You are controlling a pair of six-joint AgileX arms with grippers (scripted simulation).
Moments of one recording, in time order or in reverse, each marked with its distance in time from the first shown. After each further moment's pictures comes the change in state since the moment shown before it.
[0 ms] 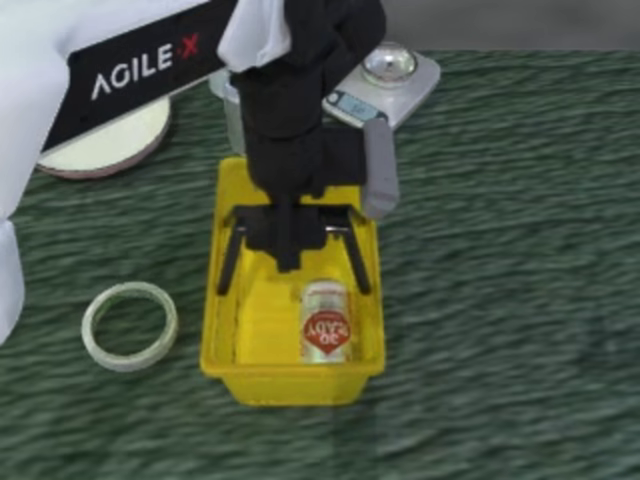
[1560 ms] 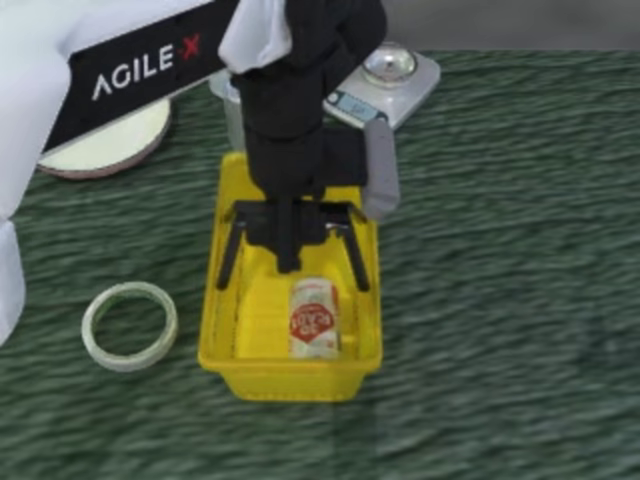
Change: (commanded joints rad) left arm 0.000 0.000 0.000 0.000 0.000 0.000; right arm 0.000 0.000 0.000 0.000 0.000 0.000
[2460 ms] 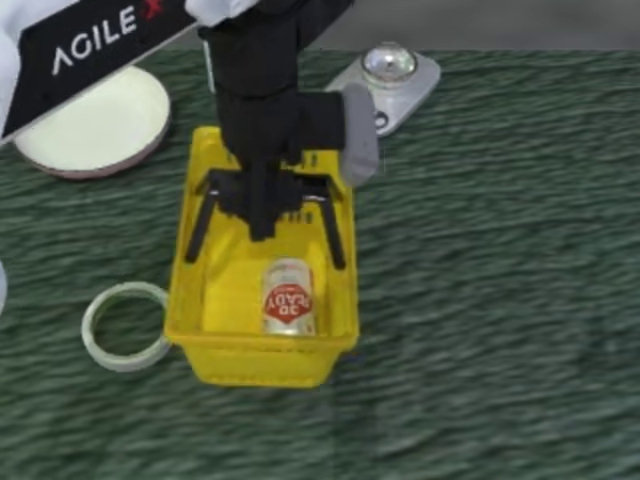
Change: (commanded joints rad) left arm 0.044 -0.026 0.111 -0.141 0.001 0.031; right arm 0.000 0.000 0.000 0.000 0.000 0.000
